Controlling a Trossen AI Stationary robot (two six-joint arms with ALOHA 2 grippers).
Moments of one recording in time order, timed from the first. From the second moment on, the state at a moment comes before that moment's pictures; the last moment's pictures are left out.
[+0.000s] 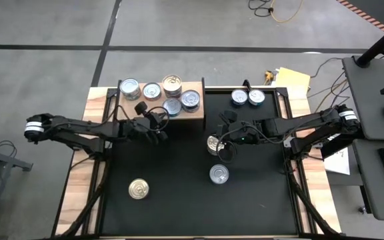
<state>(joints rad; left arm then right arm) 0.09 1.13 0.54 0.10 -0.70 0.13 0.09 1.37 1.10 -0.38 0.34 -0.04</state>
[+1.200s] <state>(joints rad) -0.27 1.05 0.54 0.04 -0.56 -0.08 0.10 1.37 1.04 -0.55 0.34 0.39</state>
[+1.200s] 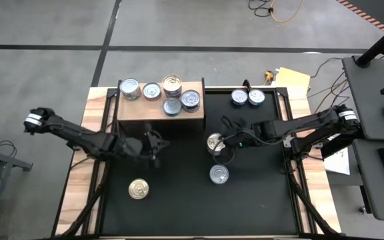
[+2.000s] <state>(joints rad) -0.57 1.07 0.72 -0.48 -0.50 -0.43 0.29 1.37 1.01 -0.73 0.24 0.86</state>
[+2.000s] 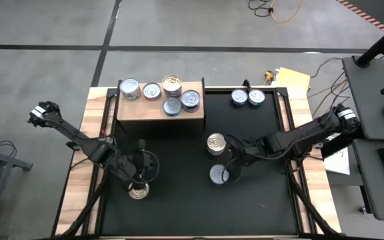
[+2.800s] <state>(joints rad) -0.57 1.07 0.80 -0.69 -0.41 -0.51 0.48 1.37 0.90 -0.60 0.28 1.11</state>
